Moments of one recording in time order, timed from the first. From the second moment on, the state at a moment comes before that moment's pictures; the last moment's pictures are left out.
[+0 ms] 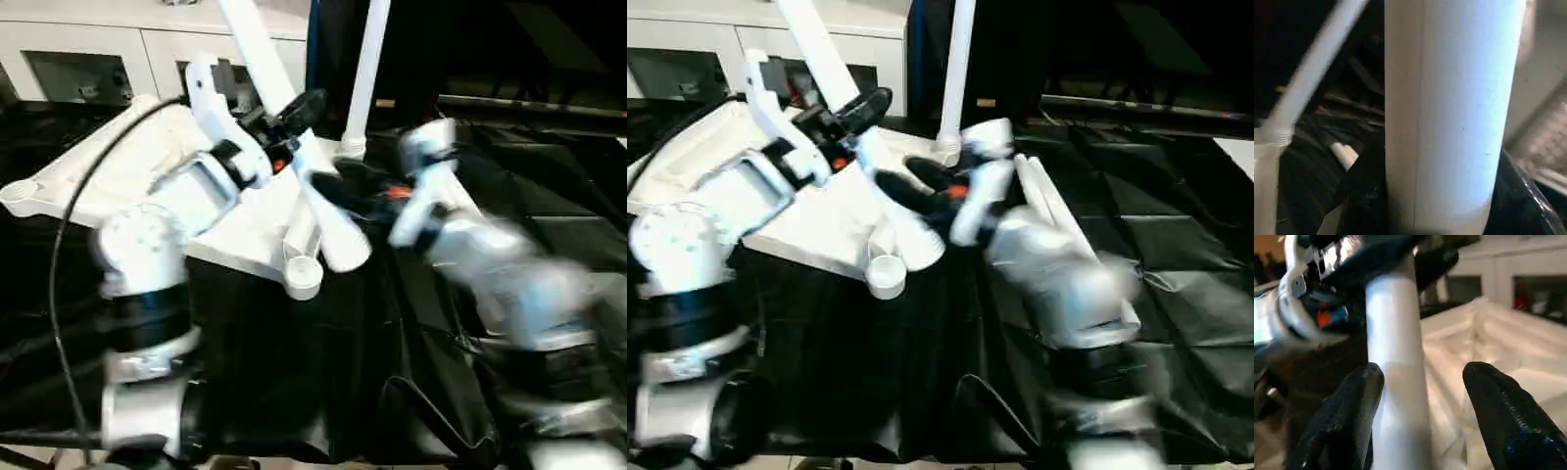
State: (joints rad) left arm -0.78 0.11 0.34 -0.05 -0.83 1.04 -0.30; right arm -0.59 -0.30 -0.09 -0.13 0.65 0.94 0.71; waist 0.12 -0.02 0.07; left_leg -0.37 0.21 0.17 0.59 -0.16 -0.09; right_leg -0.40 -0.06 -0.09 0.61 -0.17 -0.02
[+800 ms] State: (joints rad) left arm -0.80 0.24 0.14 -0.06 -0.87 1.08 -0.64; right arm -0.61 -0.41 0.04 -0.11 0.78 1.17 0.86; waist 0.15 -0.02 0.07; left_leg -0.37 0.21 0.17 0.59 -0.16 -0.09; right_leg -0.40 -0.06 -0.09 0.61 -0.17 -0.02
